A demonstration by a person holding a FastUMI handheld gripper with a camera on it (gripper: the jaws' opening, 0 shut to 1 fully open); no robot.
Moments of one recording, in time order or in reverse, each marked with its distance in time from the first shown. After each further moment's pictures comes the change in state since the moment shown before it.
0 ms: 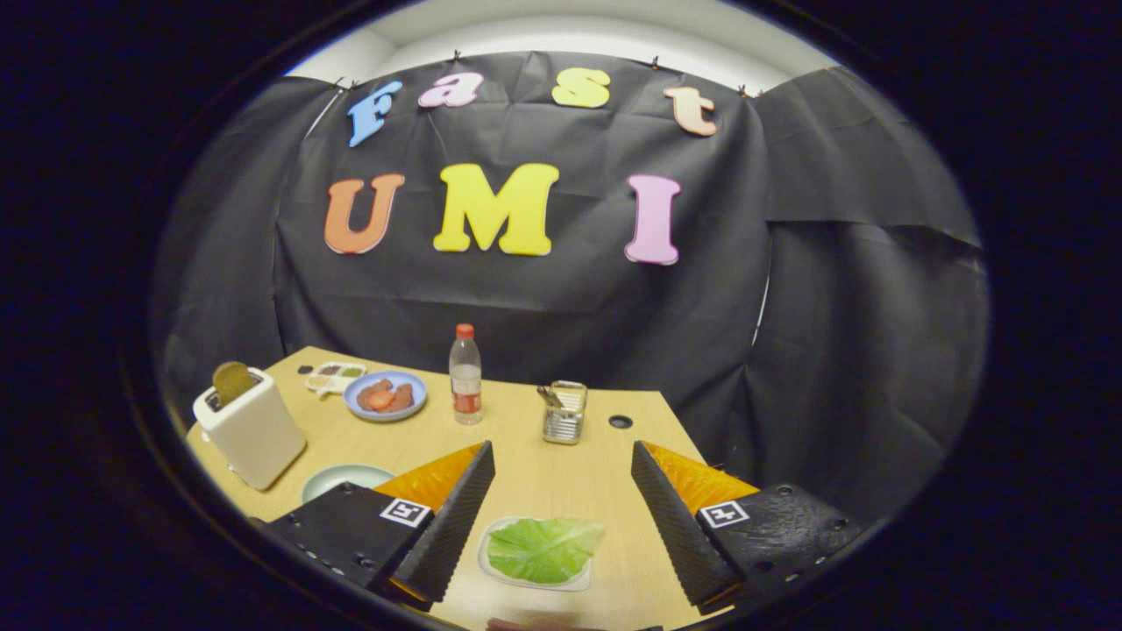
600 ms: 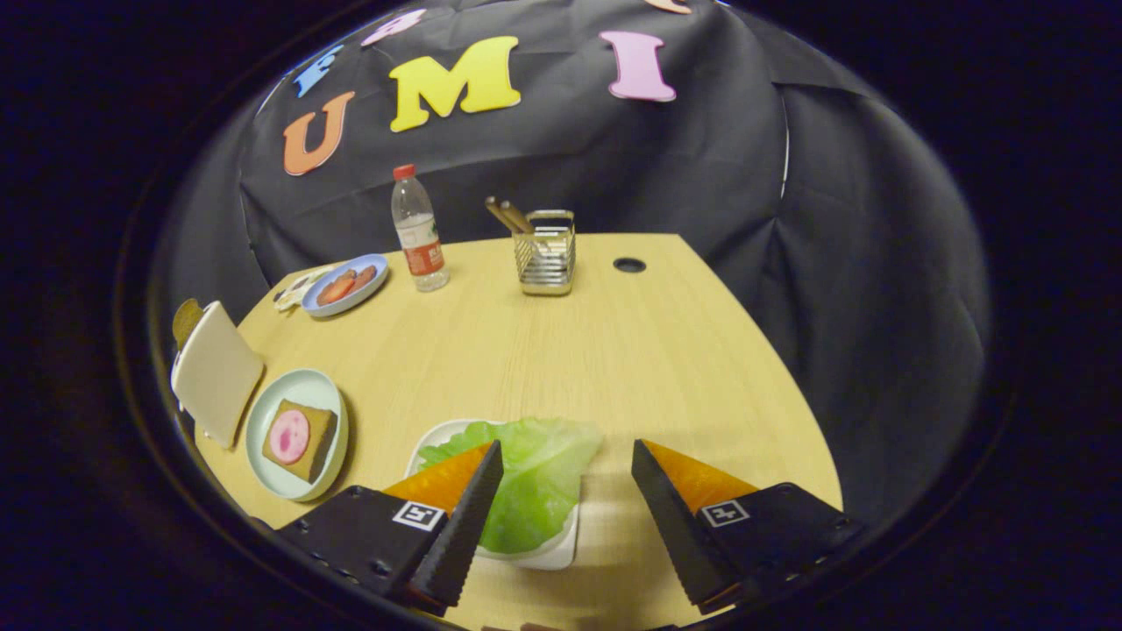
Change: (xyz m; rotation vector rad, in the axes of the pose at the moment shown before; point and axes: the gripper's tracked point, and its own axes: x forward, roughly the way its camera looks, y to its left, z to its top) arm 0.094 -0.025 -0.167 0.121 0.436 0.076
